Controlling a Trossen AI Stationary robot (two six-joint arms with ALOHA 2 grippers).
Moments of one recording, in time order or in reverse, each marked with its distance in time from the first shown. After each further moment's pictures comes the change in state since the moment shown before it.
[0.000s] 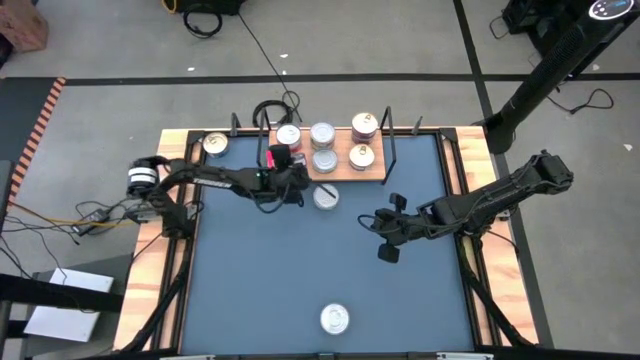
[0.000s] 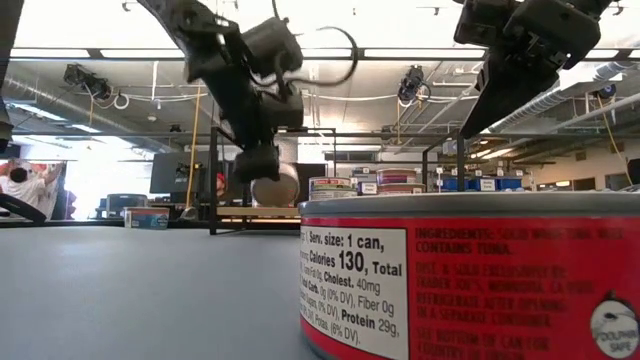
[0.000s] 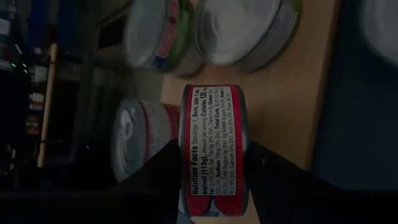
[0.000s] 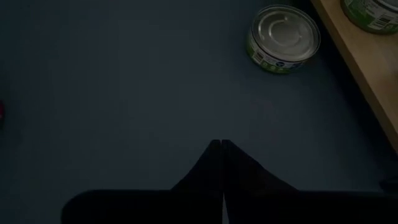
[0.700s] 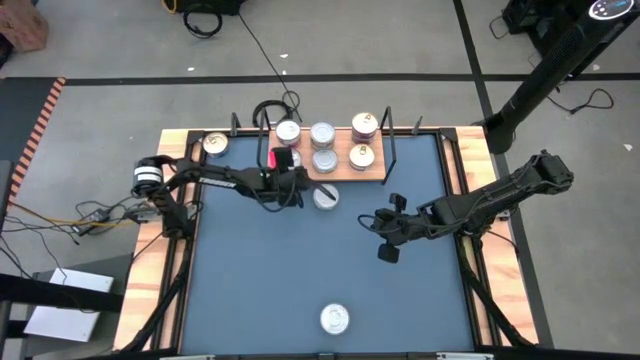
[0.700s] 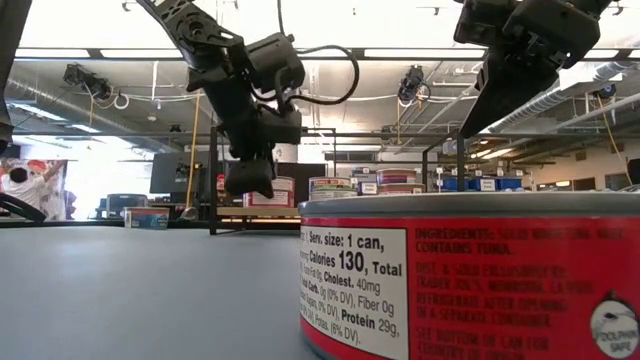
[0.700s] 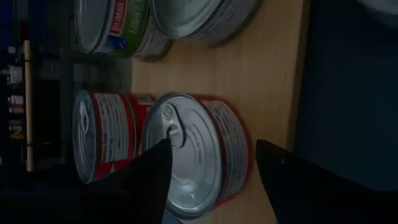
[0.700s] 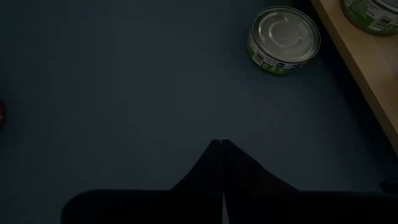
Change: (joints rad) left arm 0.024 0.054 0.000 -0.043 0.064 0.023; right arm 0.000 0.000 0.000 0.002 0.000 0.000
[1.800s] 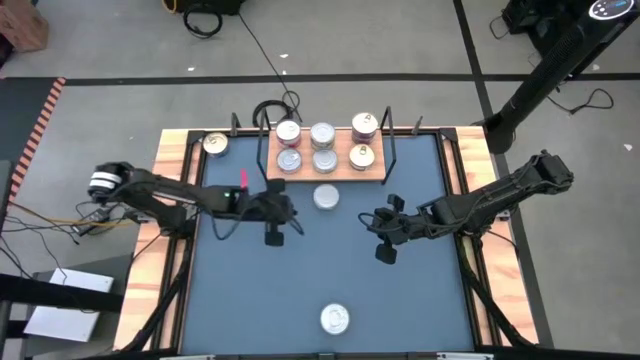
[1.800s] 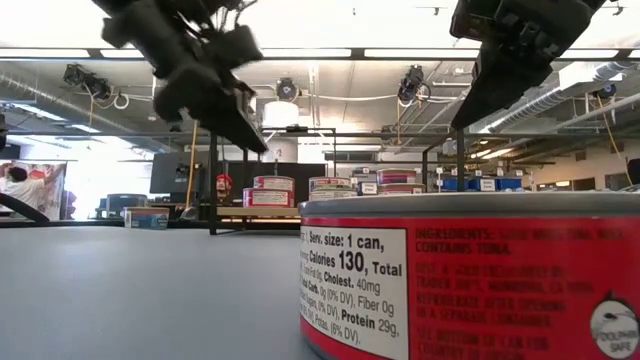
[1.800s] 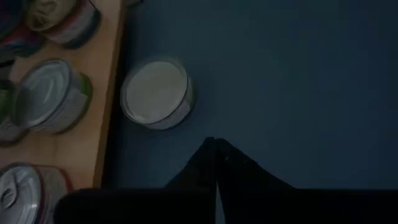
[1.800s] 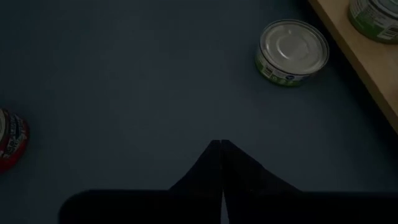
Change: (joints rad) left arm -0.228 -0.329 -0.219 0.115 0.470 -0.214; right arm -0.001 0.000 0.000 0.061 -0.013 0.026
